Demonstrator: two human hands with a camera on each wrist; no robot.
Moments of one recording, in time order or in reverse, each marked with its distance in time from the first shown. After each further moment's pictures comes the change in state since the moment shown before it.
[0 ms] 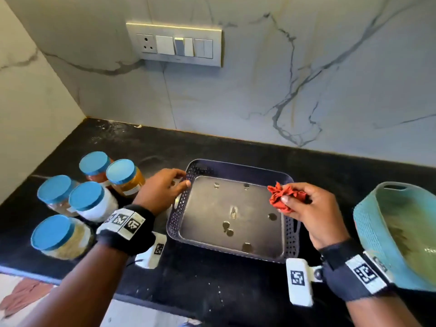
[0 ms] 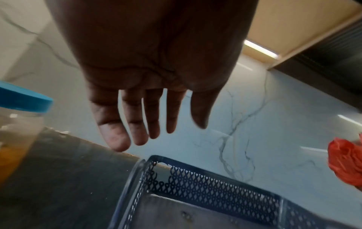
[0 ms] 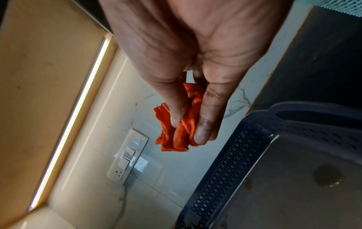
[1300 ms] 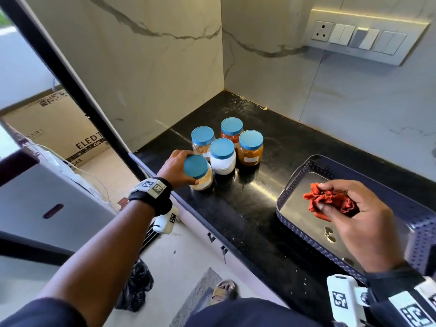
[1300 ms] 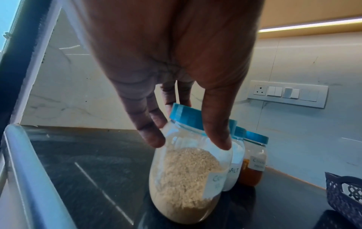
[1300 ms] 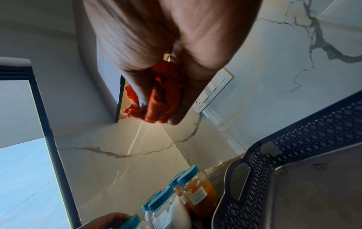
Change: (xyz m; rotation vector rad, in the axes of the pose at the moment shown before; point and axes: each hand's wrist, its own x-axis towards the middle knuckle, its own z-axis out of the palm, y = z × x) left_hand -0.157 -0.216 -0.076 0.008 0.288 -0.444; right_hand -0.069 -0.025 0.143 -0.364 -0.470 -0.694
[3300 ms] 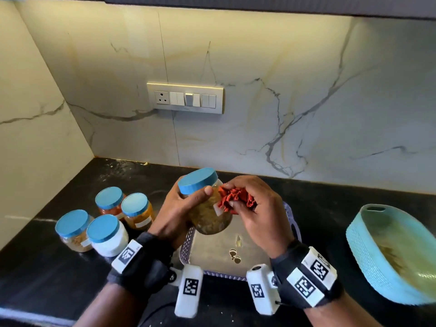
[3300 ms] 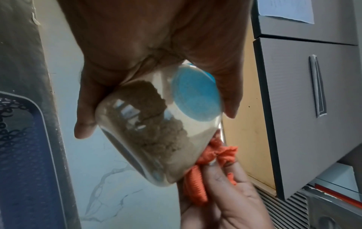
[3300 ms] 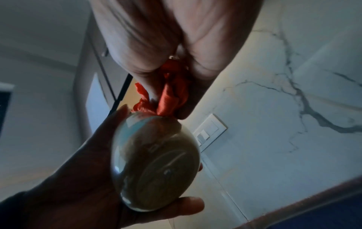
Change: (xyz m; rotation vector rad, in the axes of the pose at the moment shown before) left_hand -0.039 0.285 0.043 -1.311 -0.598 0.331; right_hand 0.033 -0.025 -0.062 -0.201 0.310 -0.056
